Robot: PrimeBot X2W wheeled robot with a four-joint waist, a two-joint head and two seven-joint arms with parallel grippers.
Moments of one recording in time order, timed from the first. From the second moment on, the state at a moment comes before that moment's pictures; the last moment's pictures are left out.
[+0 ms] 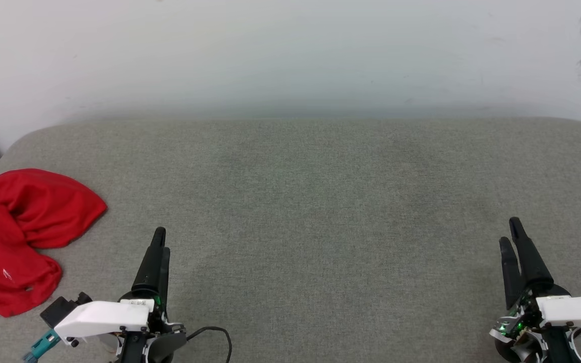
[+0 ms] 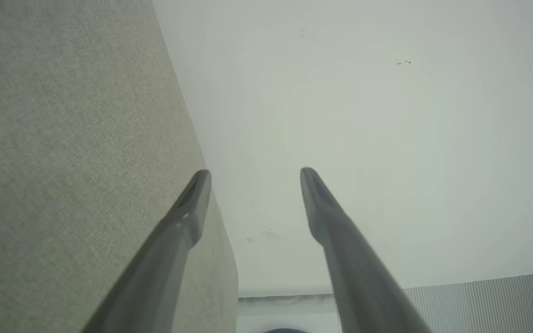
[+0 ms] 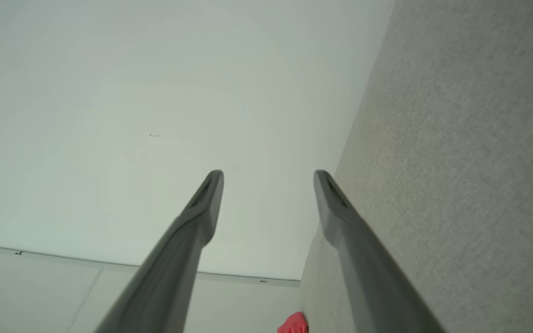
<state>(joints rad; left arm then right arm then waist) -0.09 0.05 0.01 0.21 -1.54 -0.13 0.02 -0.07 -0.06 -0.07 0.20 1.54 0.13 0.02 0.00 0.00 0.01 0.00</state>
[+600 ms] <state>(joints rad) -0.09 0.05 -0.03 0.15 -1.21 -0.13 -0.06 -0.05 -0.07 -0.05 0.13 1.19 0.13 -0.06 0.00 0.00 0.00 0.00</state>
